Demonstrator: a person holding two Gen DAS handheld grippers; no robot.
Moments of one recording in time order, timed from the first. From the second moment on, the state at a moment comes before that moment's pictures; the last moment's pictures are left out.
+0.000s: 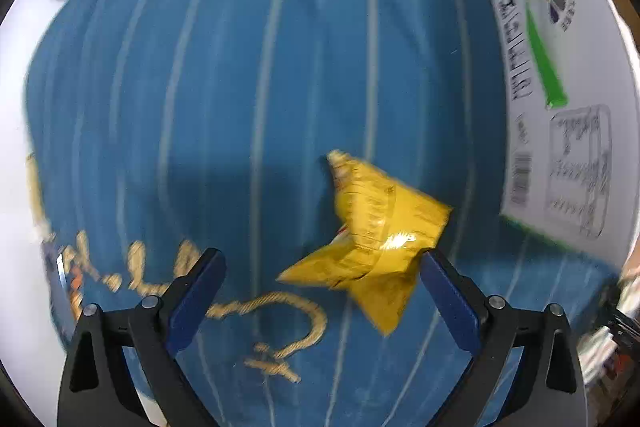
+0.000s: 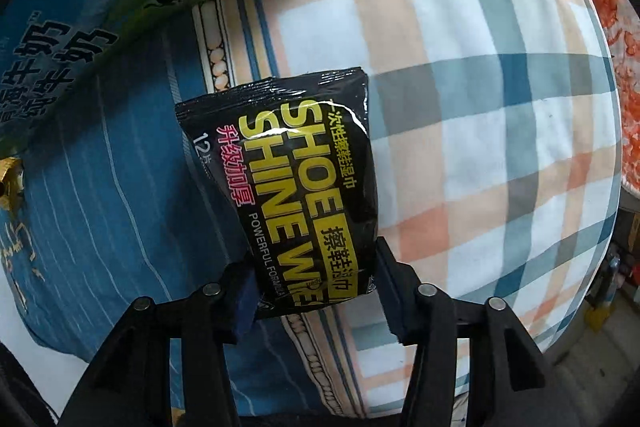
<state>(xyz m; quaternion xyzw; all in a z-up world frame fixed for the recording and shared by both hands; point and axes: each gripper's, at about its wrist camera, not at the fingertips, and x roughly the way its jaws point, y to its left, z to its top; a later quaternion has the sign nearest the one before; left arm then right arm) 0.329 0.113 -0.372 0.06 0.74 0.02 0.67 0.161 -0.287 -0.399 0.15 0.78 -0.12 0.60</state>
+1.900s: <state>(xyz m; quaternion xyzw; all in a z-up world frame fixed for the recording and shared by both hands) 0.163 -0.065 -0.412 0.00 0.77 -0.05 0.63 0.155 -0.268 -0.412 0.08 0.80 -0.03 0.59</state>
